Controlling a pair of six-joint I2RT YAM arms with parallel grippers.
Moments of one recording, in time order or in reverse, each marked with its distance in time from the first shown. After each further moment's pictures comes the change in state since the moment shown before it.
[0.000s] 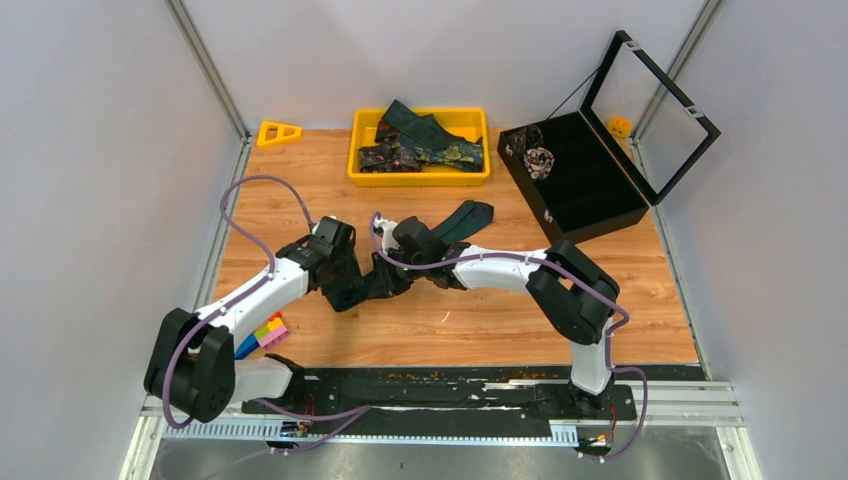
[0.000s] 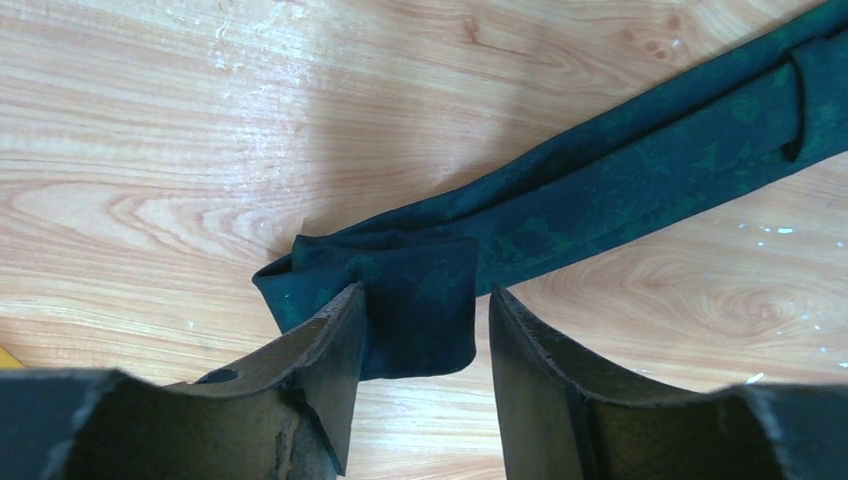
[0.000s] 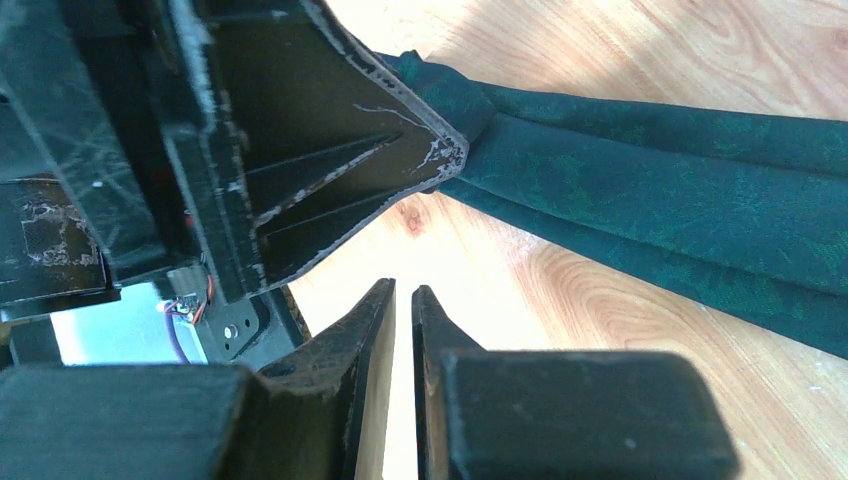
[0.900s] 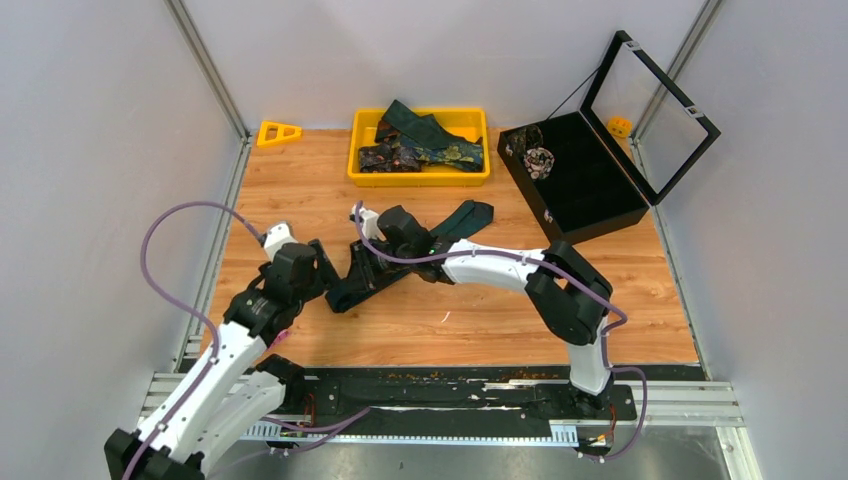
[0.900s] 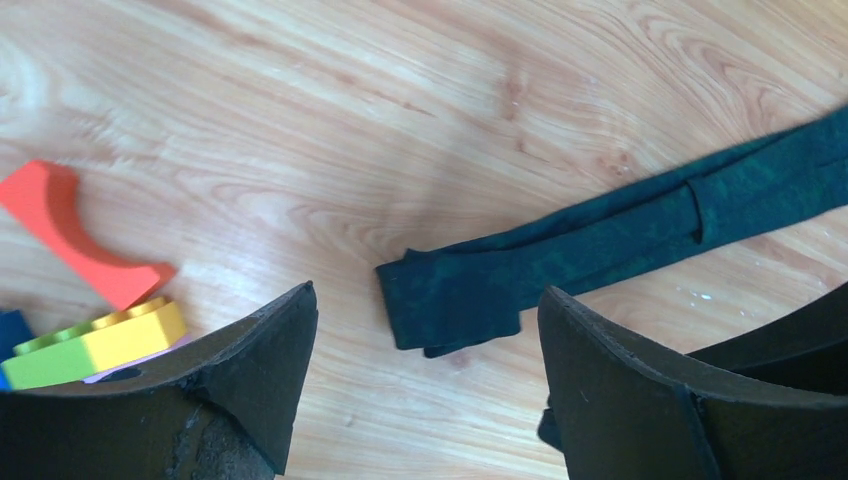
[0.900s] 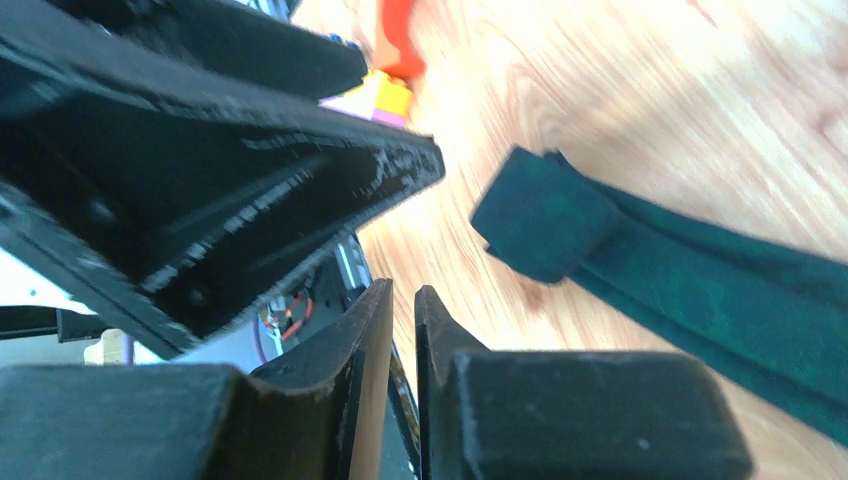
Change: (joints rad) left arm 0.000 -0.517 -0.098 -0.087 -0.239 -0.042; right arm 0.032 0.018 0.120 0.025 -0.081 0.038
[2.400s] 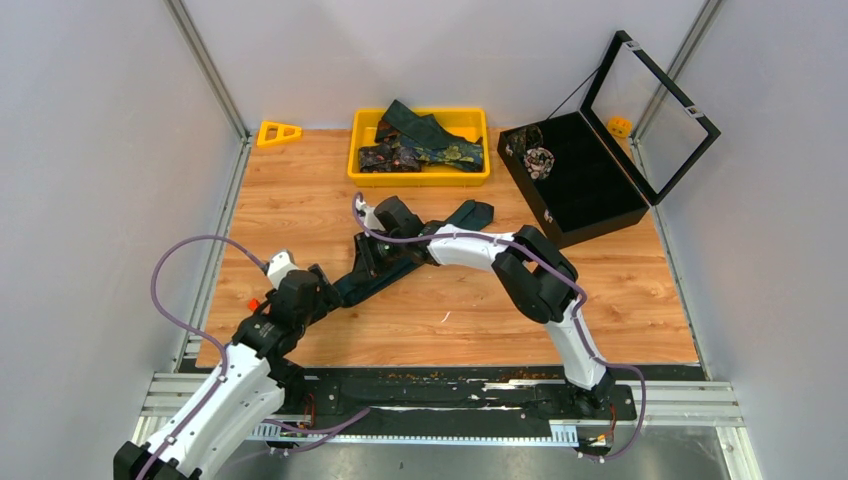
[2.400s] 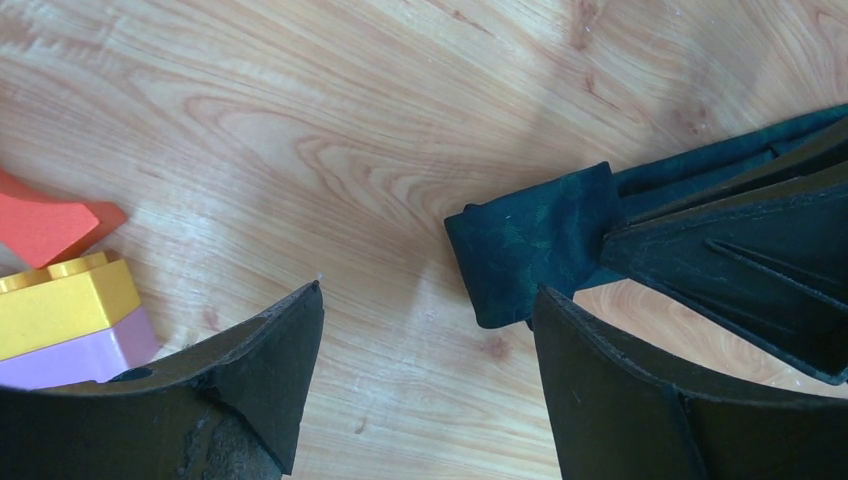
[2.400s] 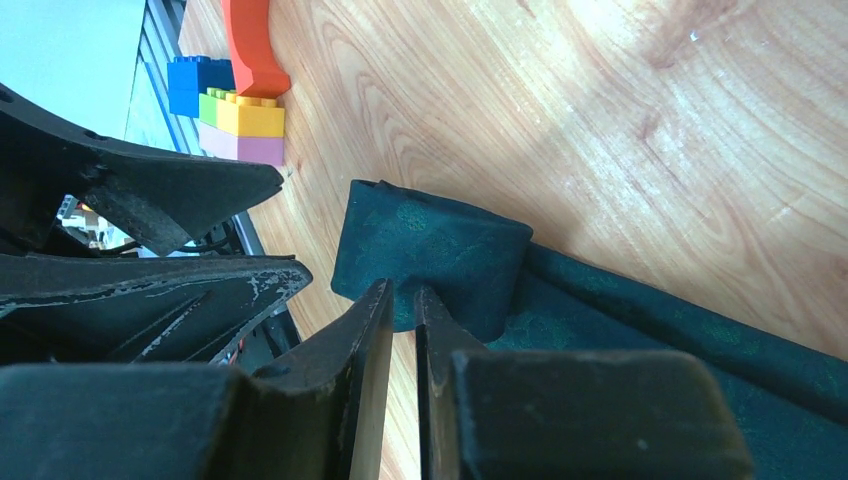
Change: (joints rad) left arm 0.000 -0.169 -0.273 0.070 0.007 -0.108; right arm -0.090 0.248 0.230 -0.142 -0.056 -0.004
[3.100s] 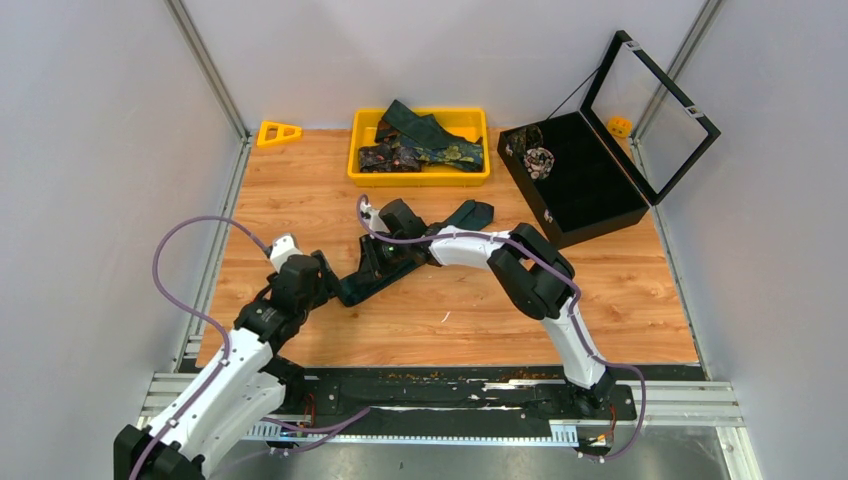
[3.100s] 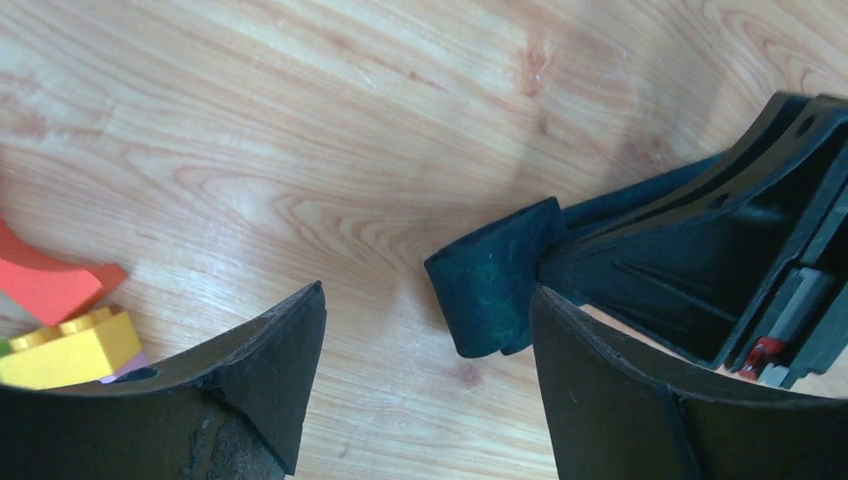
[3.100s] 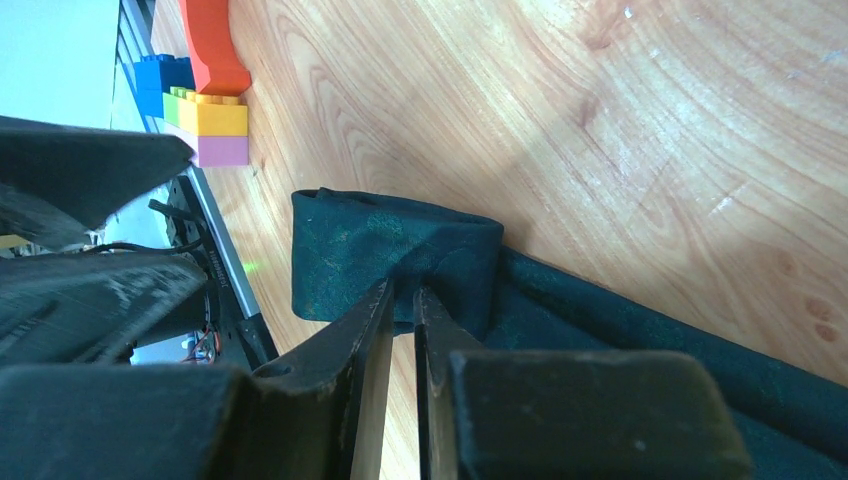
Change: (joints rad) left arm 0.007 0.088 0.062 0.070 0.002 0.067; right arm -0.021 0.035 -0.028 0.042 -0.018 0.000
